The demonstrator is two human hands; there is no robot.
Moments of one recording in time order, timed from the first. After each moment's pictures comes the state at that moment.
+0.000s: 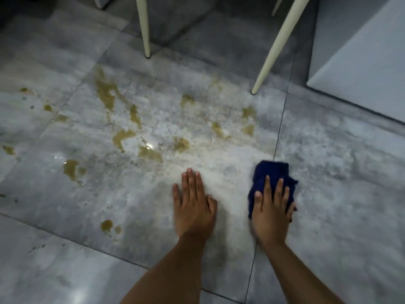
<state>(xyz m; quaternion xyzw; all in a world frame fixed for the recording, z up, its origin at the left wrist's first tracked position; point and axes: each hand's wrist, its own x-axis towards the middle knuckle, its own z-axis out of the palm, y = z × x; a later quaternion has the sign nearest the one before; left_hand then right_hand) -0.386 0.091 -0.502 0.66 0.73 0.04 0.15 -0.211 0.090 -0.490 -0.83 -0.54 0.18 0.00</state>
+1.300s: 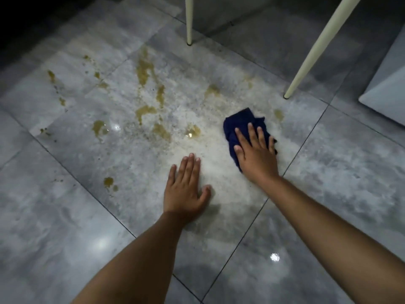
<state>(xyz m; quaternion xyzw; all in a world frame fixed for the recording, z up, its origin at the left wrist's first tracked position) -0.374 0.127 -0.490 0.62 0.77 0.05 0.15 -0.210 0.286 -0.473 -0.53 -0.83 0.15 -0.06</state>
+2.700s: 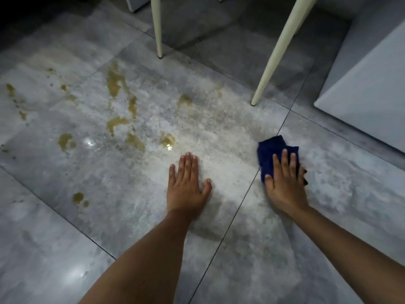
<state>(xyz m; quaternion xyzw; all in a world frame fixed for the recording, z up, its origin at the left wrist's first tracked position) -0.321 0.168 -0.487 0.62 0.77 0.08 0.13 -0.072 0.247 -0.462 -0.65 -0.75 0.12 -0.07</state>
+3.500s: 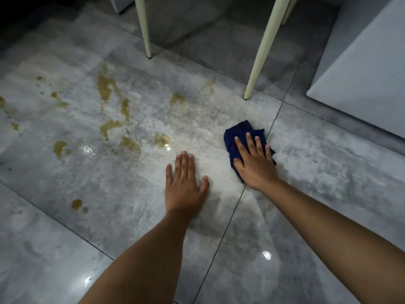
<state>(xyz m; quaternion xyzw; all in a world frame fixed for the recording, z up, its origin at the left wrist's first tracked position) -0.316 0.148 -0.493 0.61 0.77 0.06 0.16 -0.131 0.259 -0.469 -0.58 -0.79 0.17 -0.11</state>
